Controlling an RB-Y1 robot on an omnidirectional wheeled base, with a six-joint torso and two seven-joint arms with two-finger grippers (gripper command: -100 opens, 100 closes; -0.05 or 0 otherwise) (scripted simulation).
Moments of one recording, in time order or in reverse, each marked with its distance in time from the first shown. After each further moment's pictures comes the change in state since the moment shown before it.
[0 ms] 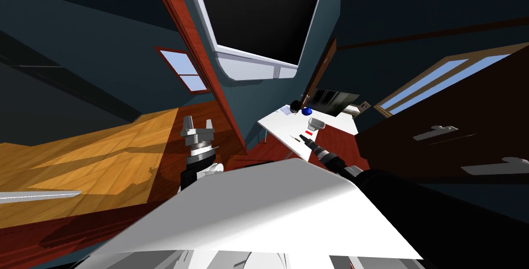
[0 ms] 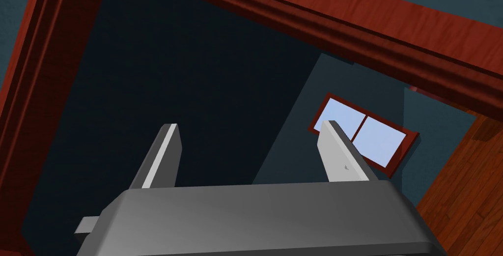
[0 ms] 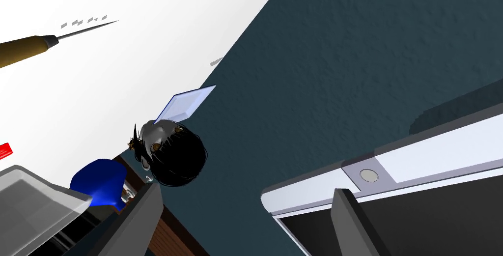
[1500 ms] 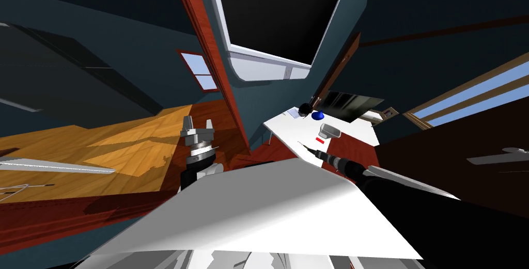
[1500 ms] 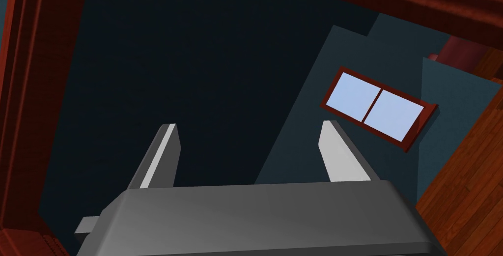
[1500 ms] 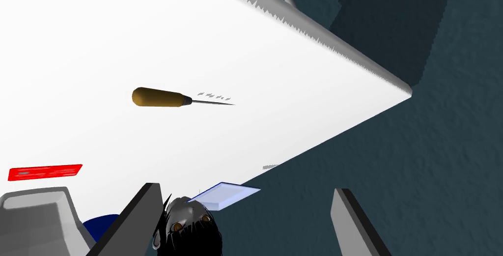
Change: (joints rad) left arm 0.000 0.000 0.000 0.000 0.000 0.000 0.000; right arm 0.302 -0.441 -0.063 0.078 0.024 0.158 -0.076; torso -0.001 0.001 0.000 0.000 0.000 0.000
